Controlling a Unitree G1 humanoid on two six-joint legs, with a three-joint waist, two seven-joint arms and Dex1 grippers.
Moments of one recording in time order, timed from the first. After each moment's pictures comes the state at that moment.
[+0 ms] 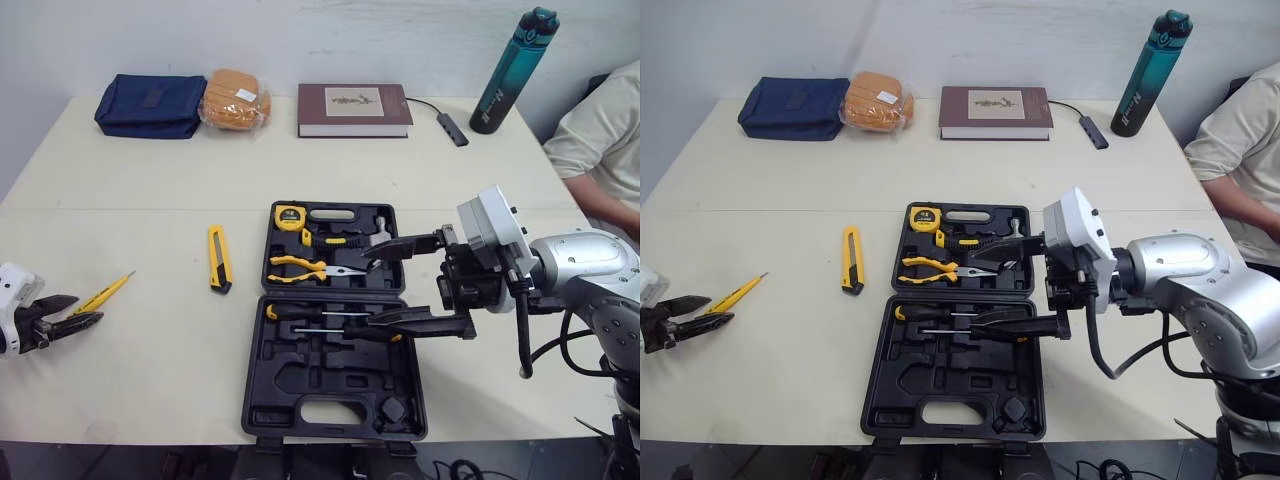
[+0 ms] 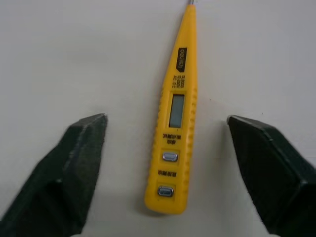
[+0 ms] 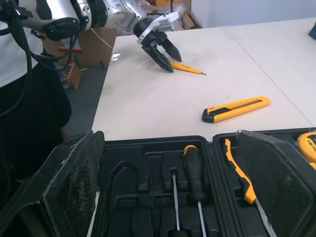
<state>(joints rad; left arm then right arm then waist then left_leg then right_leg) -0.31 1.07 0.33 0.91 -0.22 0.08 -1.14 -0.54 -0.86 -0.04 -0.54 0.91 0.78 1.05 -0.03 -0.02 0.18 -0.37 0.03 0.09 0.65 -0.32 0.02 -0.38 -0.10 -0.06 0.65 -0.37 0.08</state>
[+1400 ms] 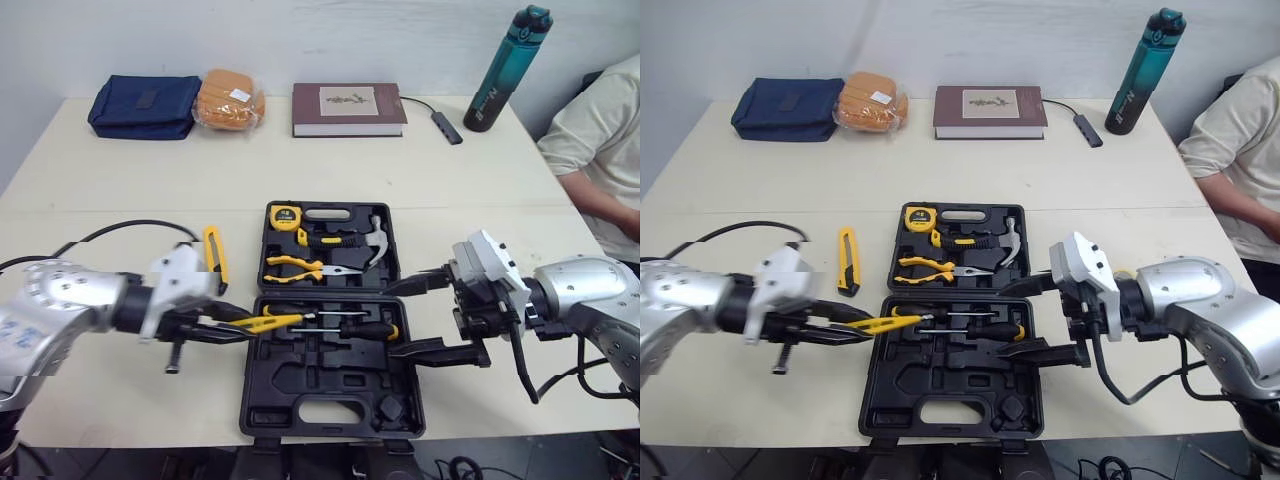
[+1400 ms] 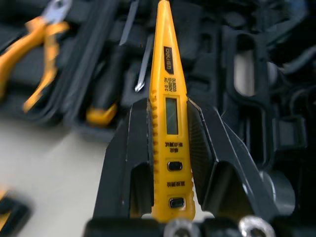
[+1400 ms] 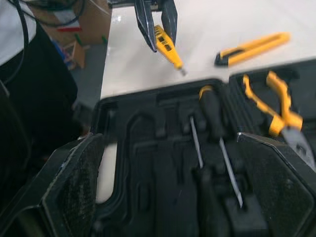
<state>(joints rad) -0.27 1.08 0.03 -0.50 -0.59 0.71 -1.15 -0.35 -0.97 -0.03 -0.55 0.84 0.76 1.13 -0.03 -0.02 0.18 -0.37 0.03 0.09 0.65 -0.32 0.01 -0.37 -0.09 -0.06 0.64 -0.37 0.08</state>
